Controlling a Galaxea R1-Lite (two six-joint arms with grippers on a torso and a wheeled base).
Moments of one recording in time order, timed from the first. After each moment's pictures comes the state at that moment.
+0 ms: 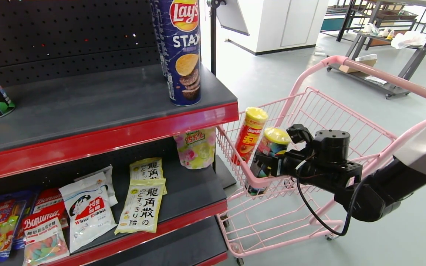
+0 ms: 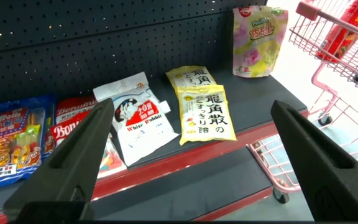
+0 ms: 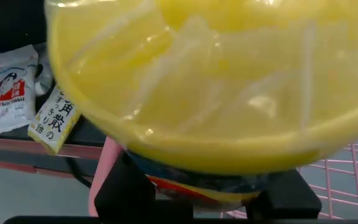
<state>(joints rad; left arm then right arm) 0.00 0.00 0.00 0.00 0.00 0.00 0.36 2.08 -0.76 -1.03 0.24 0.15</state>
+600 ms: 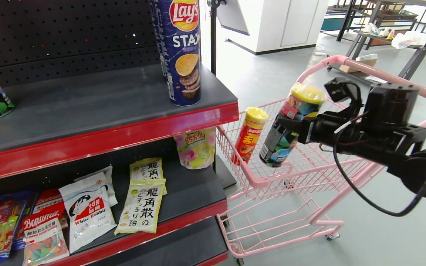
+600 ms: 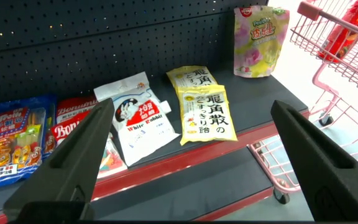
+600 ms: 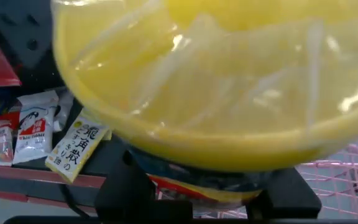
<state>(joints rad) 0.00 0.00 0.00 0.00 0.00 0.00 0.32 1.73 -0.86 -0.73 0.23 0.10</state>
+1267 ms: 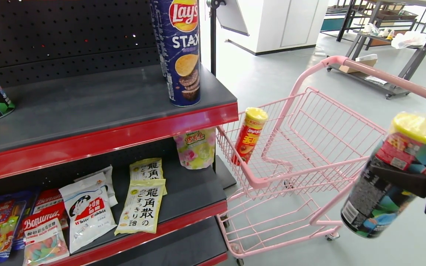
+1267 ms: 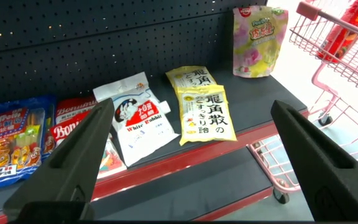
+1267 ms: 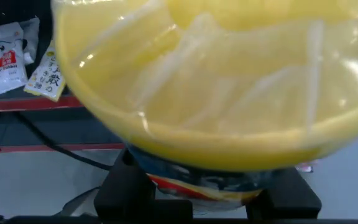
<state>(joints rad) 0.00 0.00 0.00 0.00 -0.01 0.00 0.32 1.02 -0.62 -0.05 0.04 0.01</state>
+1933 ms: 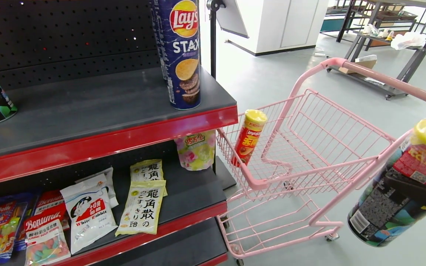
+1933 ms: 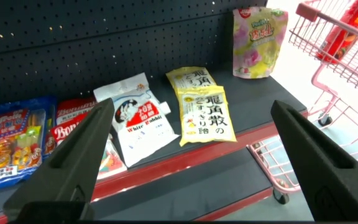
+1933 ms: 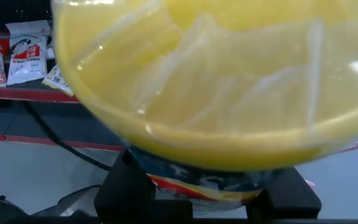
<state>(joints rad) 0.00 0.00 0.00 0.00 -0.01 0.00 0.33 0.93 -0.60 -0.05 0.11 -0.06</state>
